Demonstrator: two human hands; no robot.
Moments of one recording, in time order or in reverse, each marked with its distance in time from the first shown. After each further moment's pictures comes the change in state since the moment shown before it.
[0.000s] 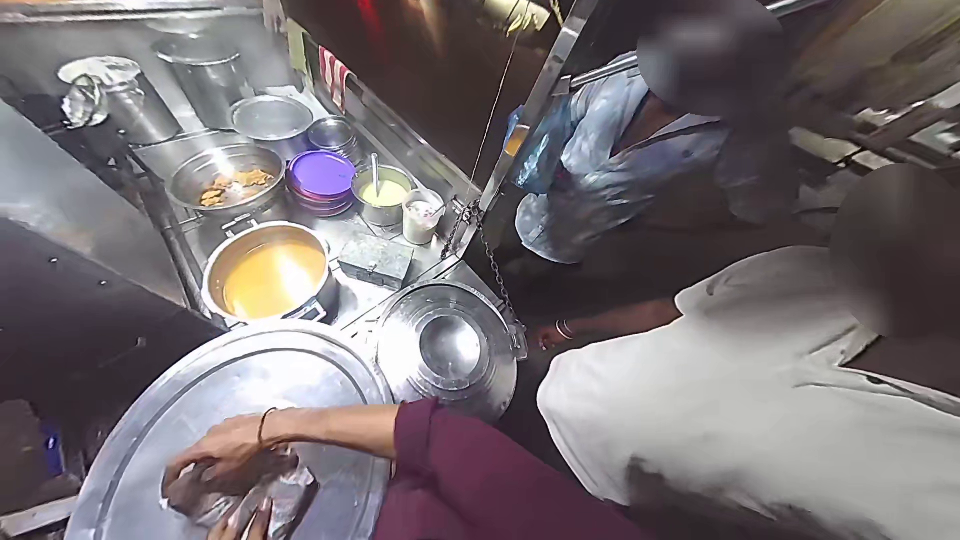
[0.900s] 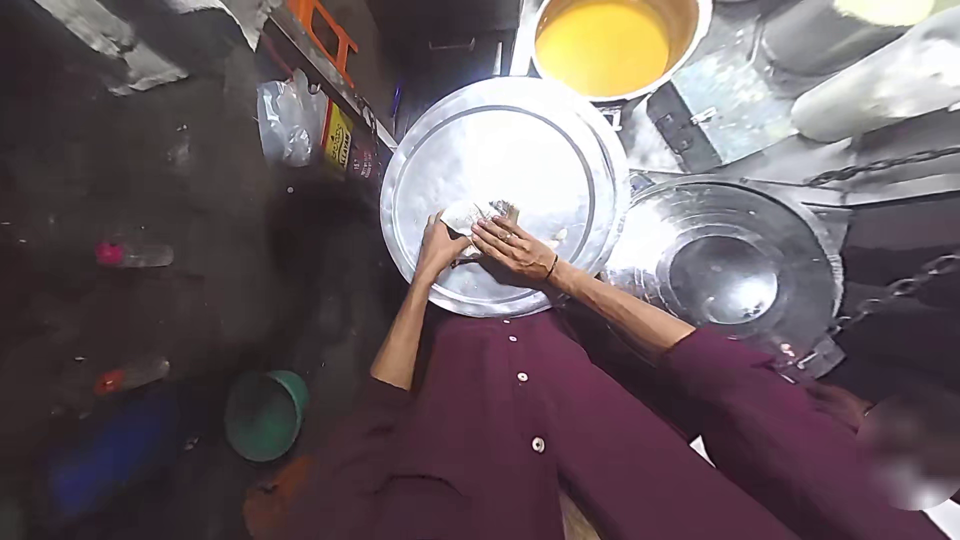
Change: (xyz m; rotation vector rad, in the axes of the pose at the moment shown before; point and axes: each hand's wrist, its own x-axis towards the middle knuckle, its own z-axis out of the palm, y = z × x) left_hand -0.008 -0.010 -0.062 -0.042 -0.292 -0.386; right_hand -0.107 0.070 0.128 -0.630 0.257 -0.601
